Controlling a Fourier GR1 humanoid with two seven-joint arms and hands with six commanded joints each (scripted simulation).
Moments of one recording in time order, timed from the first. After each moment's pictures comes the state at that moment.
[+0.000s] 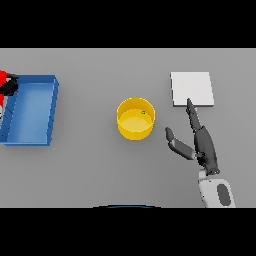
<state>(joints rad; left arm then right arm) -0.66 0.79 -0.55 -0.98 0.39 0.48 0.58 0.06 -0.05 0.14 -1.66 0.24 -0.03 -0.16</state>
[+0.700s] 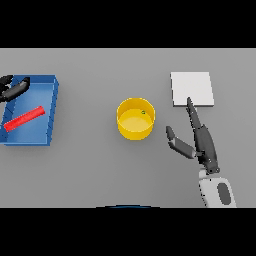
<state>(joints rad) -0.60 0.91 -0.64 -1.09 0.42 0.20 0.47 0.05 -0.06 0.14 -1.66 0.25 -0.03 -0.14</state>
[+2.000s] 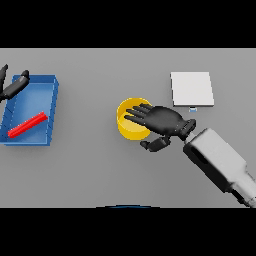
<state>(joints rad) -0.59 0.87 -0.60 -1.09 0.44 0.28 0.36 -0.54 -0.40 0.61 -1.39 0.85 0.38 -0.19</state>
